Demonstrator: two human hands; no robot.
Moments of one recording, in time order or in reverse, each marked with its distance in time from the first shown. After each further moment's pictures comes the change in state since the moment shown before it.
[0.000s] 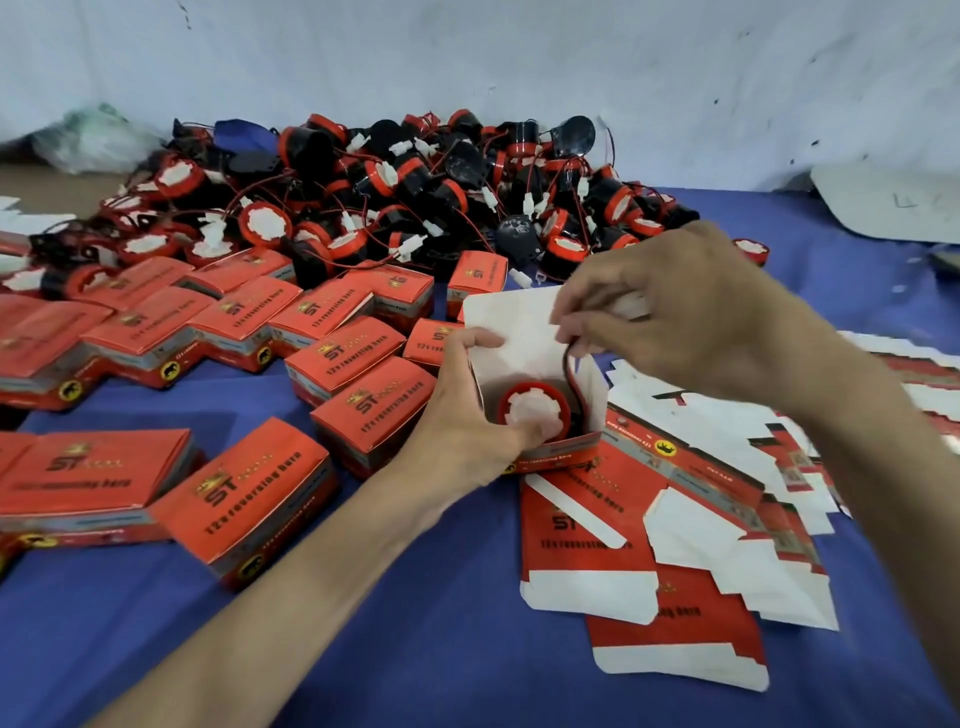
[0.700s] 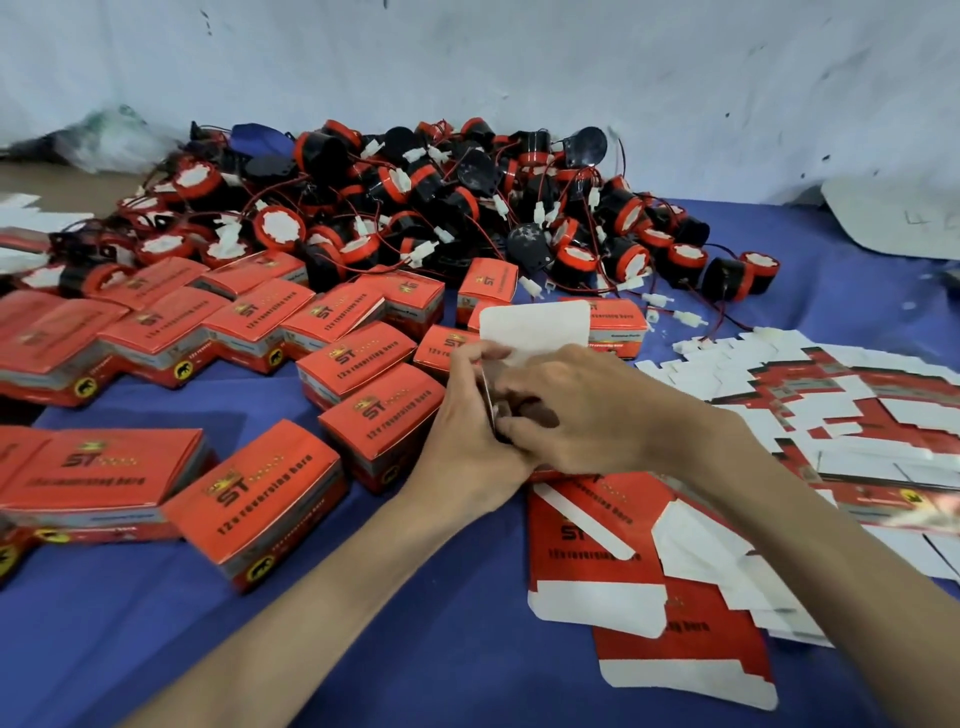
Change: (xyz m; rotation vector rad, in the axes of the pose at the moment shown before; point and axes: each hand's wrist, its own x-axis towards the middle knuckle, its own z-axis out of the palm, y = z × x) left_hand -0.004 -0.008 0.004 0.028 0.039 0.162; right_hand 0.005 -0.005 0.064 -0.105 -0.301 -0.104
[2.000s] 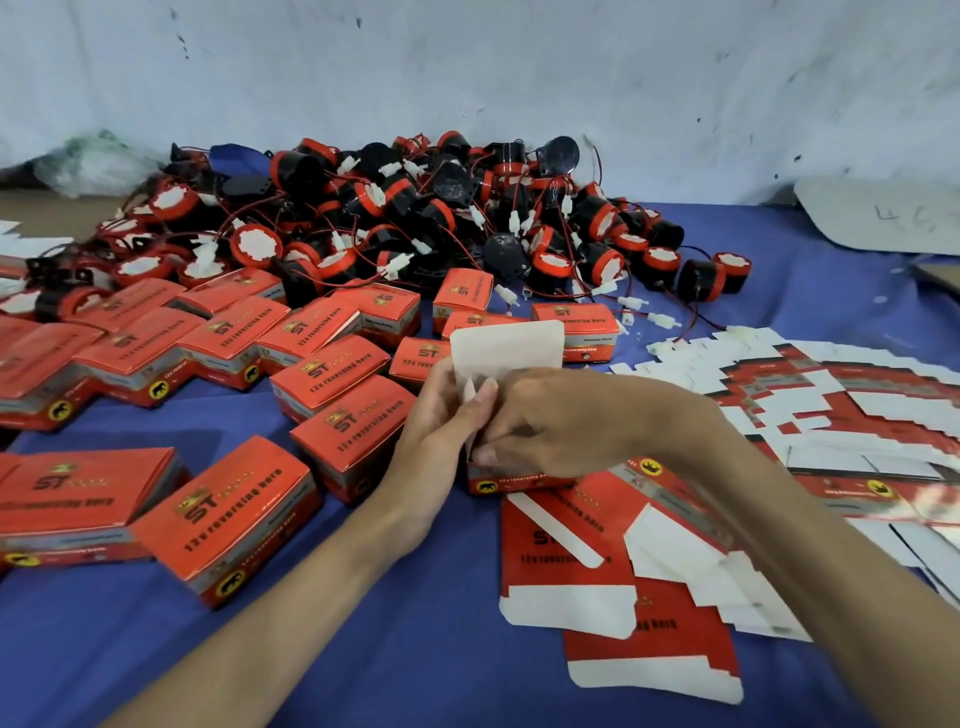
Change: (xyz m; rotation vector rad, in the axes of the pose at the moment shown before) left_hand 0.001 -0.004 0.001 -0.473 -0.043 -0.018; right_hand -0.002 0.004 -0.015 0.141 -0.294 -0.033
